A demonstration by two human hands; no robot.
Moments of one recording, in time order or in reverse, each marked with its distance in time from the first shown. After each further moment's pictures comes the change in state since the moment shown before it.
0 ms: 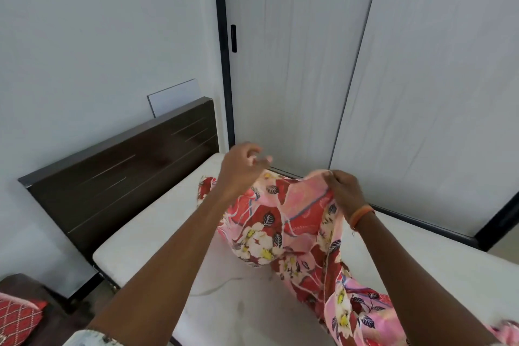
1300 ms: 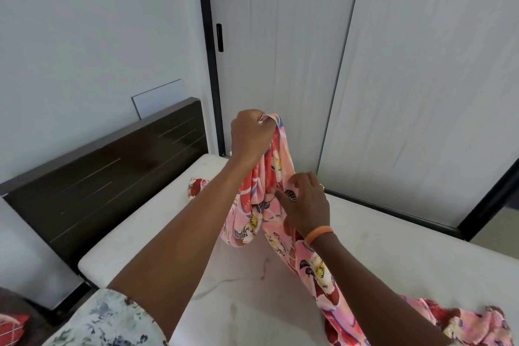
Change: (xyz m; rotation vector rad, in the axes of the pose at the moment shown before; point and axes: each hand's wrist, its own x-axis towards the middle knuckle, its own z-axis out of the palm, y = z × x) left_hand 0.045 0.071 0.017 -0.203 0.278 0.041; right_hand -0.049 -0.014 0.057 -0.458 0.165 -0.291
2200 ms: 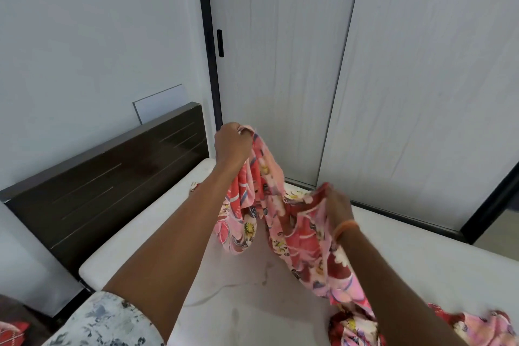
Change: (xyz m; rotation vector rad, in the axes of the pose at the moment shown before) left_hand 0.020 -0.038 -0.017 0.157 -0.005 -0.167; right_hand 0.024 0.049 -0.020 0.775 -0.043 0.737
